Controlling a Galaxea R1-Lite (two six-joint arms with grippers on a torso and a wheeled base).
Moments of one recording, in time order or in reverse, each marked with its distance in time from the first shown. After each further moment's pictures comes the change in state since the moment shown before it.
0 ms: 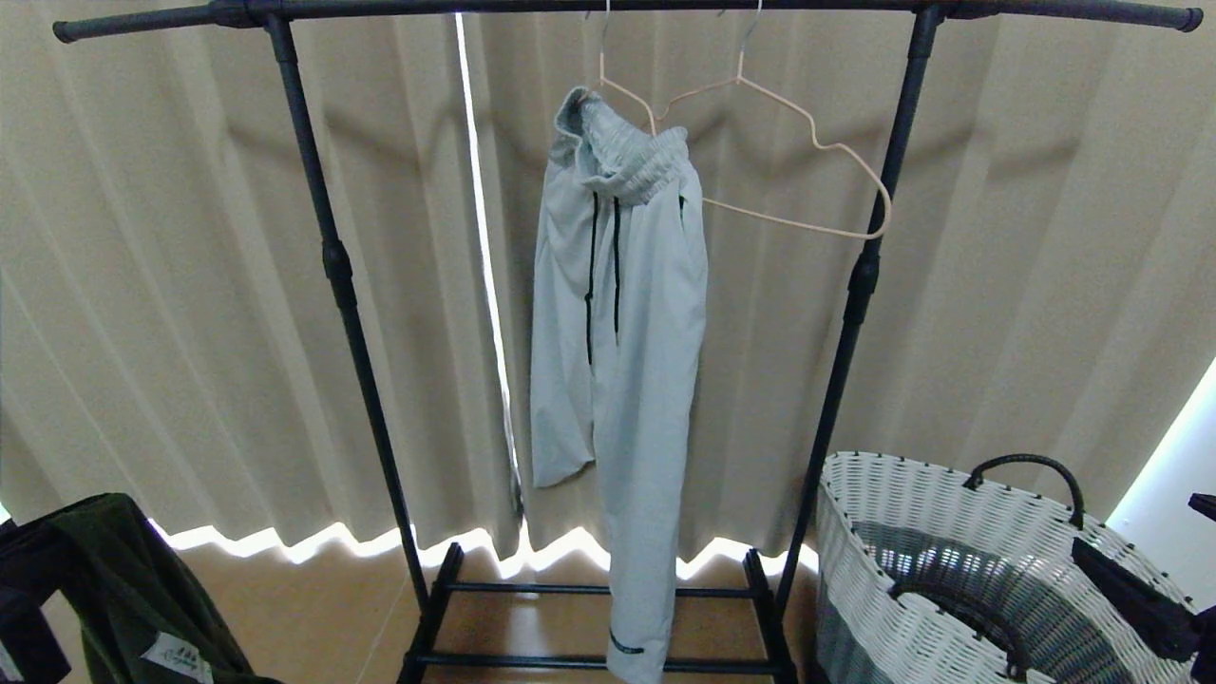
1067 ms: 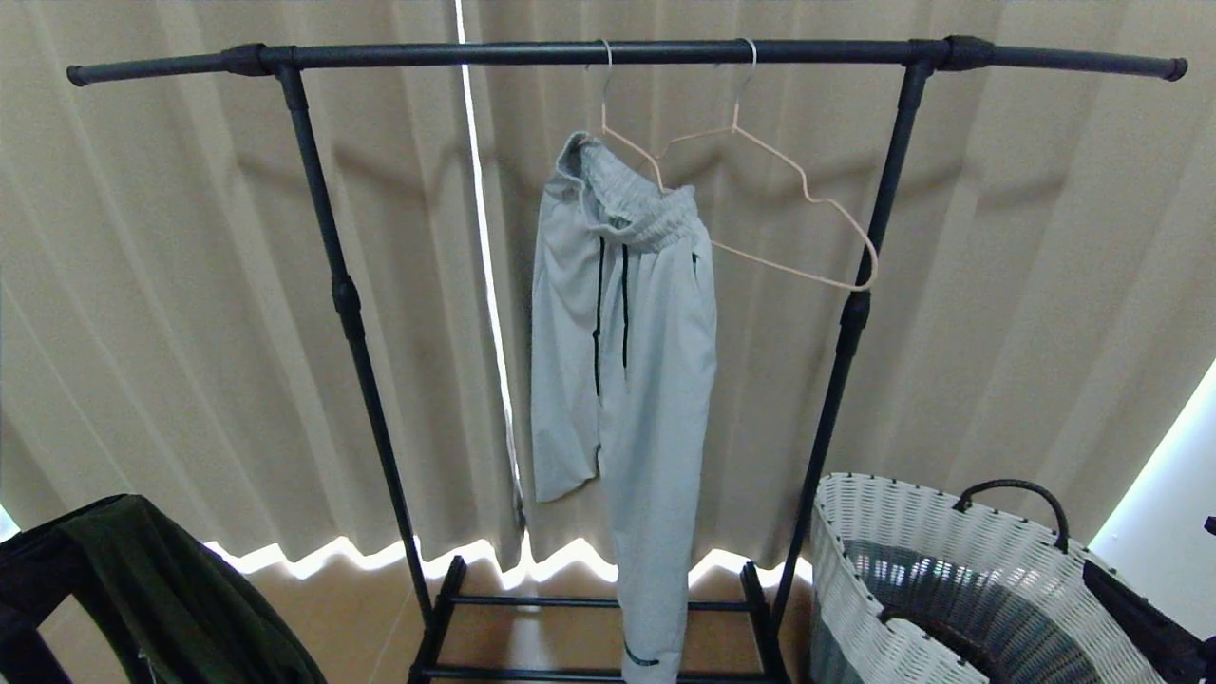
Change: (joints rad) left arm -0.010 -0.006 0.029 -0.056 -0.073 0.006; right arm -0.017 -0.032 0.045 -0.002 -0.022 -0.021
